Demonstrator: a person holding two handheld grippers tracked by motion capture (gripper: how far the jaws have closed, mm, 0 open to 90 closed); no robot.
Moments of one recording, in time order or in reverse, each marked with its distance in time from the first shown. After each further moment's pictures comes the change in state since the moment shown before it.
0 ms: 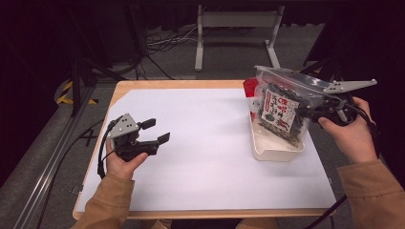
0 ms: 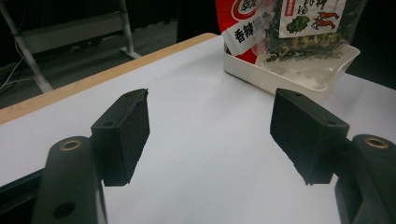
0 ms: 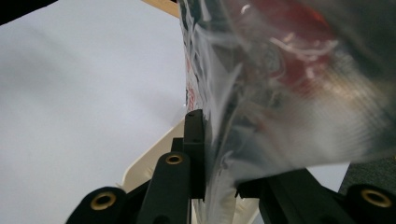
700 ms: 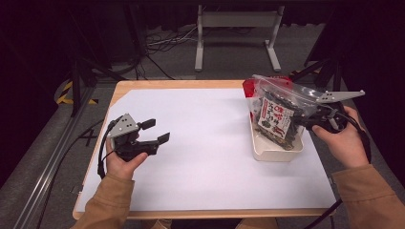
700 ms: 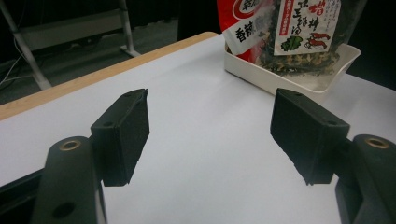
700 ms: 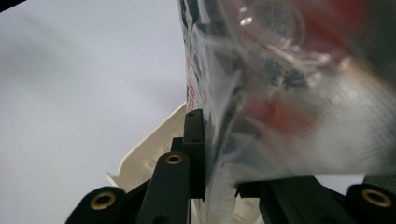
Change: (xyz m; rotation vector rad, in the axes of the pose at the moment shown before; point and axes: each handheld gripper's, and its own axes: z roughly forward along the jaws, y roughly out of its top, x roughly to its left) left arm 0.001 -0.001 0.001 0.000 0.001 -0.012; right arm -0.002 -0.026 0.023 0.012 0.020 0.032
